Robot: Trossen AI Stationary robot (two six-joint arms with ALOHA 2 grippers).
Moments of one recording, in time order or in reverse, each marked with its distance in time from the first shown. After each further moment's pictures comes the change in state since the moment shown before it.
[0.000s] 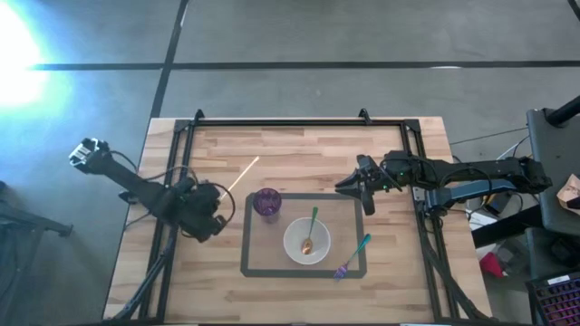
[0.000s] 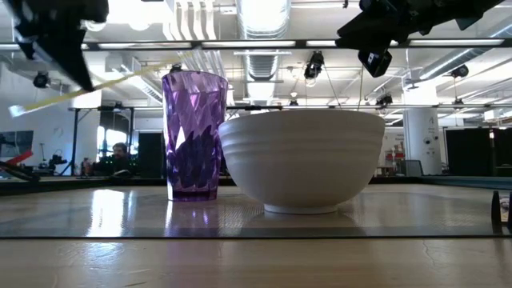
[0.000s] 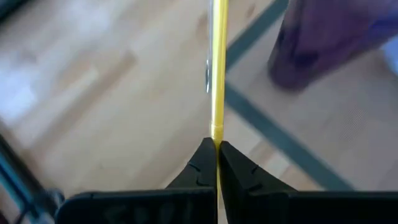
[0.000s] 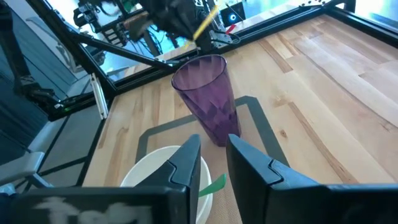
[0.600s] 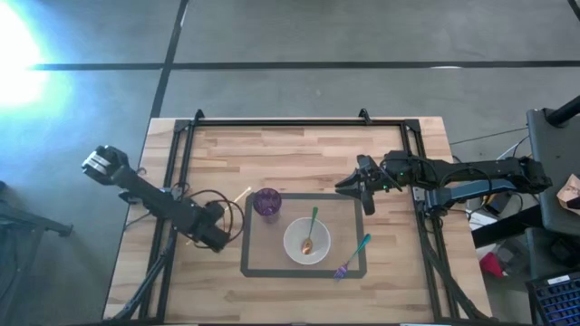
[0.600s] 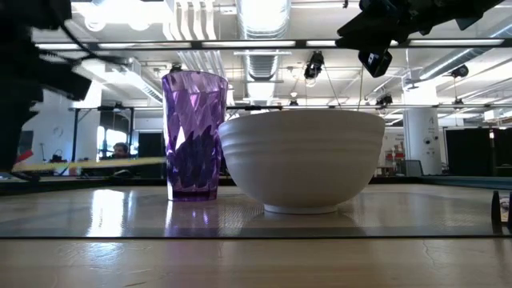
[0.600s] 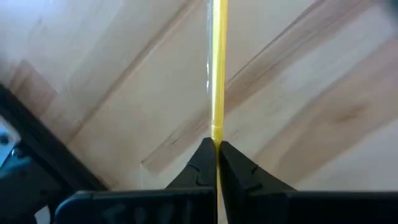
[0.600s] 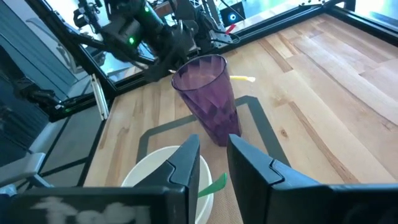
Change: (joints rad) left arm 0.000 0.256 -0.157 0.113 0.433 -0.119; right arm 0.000 0.000 0.000 0.000 0.000 0.007
